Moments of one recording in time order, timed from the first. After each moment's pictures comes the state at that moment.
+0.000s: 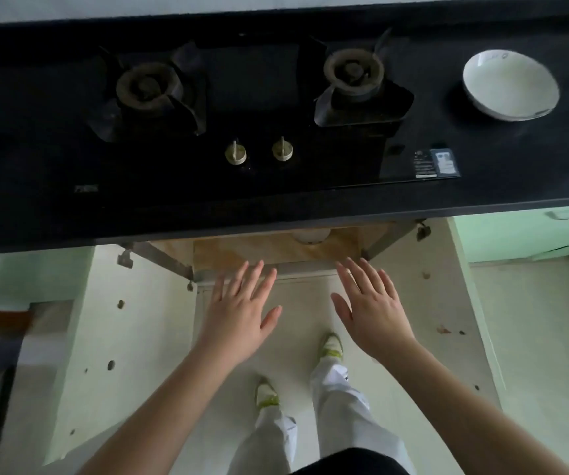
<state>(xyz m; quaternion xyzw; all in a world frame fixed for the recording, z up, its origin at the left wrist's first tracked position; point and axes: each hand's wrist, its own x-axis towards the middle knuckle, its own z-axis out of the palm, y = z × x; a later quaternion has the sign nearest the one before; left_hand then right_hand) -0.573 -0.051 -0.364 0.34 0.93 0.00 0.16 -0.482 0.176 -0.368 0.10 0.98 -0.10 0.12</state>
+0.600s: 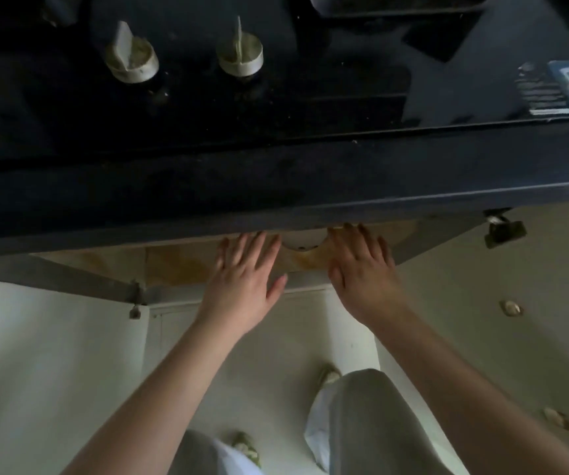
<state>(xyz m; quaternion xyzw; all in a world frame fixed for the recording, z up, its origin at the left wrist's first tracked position) -0.683 0.046 -0.604 0.35 0.93 0.03 0.08 -0.603 0.246 -0.594 0.14 0.98 -0.10 0.10</state>
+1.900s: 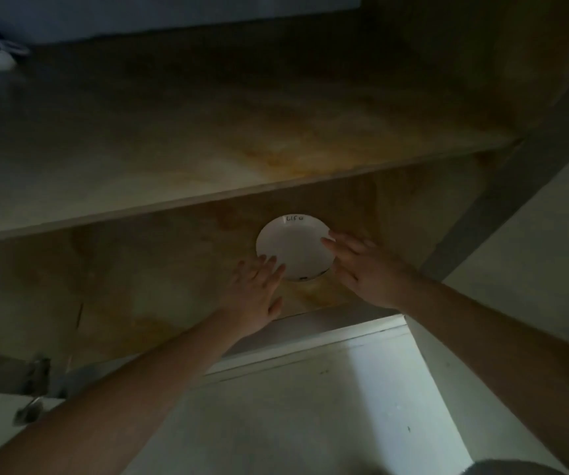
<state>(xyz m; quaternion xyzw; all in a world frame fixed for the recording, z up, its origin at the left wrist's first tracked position) -0.782 0.108 -0.954 0.46 0.88 -0.06 0.06 -0.668 0.346 -0.888 0.01 0.99 -0.13 0.05</state>
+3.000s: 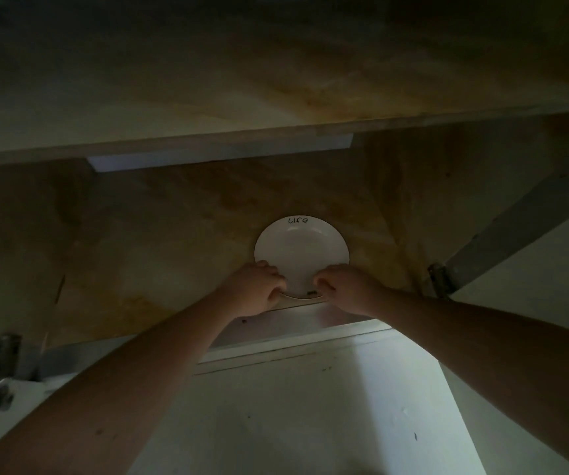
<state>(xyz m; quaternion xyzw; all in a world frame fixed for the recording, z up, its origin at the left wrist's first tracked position) -0.819 0.108 -1.022 0.54 0.83 0.06 0.11 -0.710 0.315 -1.005 0.00 0.98 -0.18 0.12</state>
